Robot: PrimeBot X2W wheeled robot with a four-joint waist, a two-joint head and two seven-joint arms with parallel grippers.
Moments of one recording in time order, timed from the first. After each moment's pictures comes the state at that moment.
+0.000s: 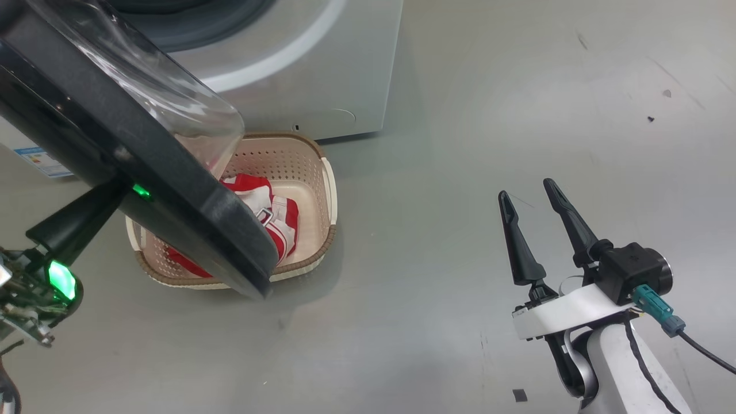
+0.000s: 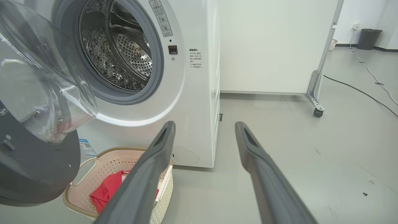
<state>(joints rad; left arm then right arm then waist) -0.24 0.42 0.03 -0.17 -1.94 0.00 0.75 -0.15 -0.05 0.24 0.11 0.24 0.06 -0.26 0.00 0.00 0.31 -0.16</state>
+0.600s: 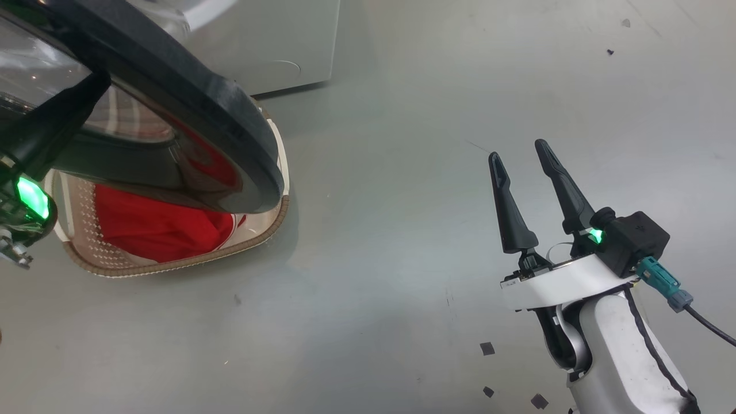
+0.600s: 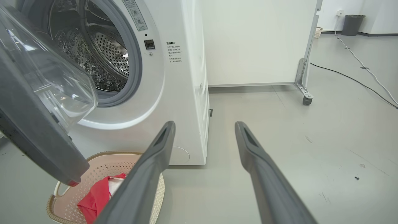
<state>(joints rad) -0.49 0.42 0.00 -0.14 -1.90 0.08 0.71 -0.24 -0.05 0.28 0.07 0.33 0.05 -0.26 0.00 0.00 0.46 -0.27</state>
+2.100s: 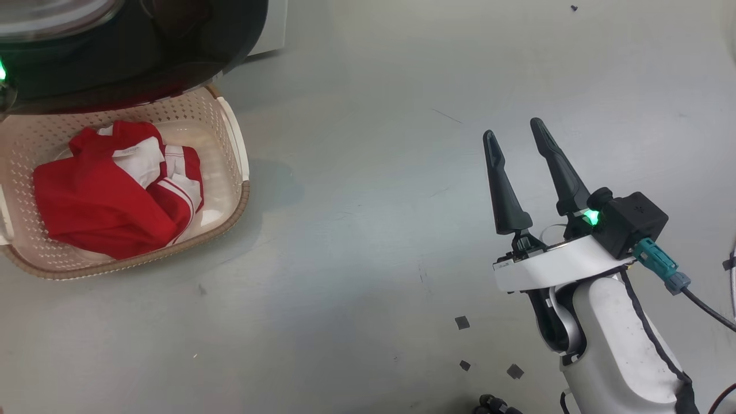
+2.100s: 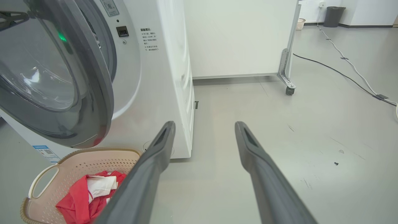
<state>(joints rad) -0.89 0.35 -0.05 0.17 -1.77 0.08 0.57 -0.30 -0.05 0.31 0.08 0.36 0.01 -0.26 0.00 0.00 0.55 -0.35</state>
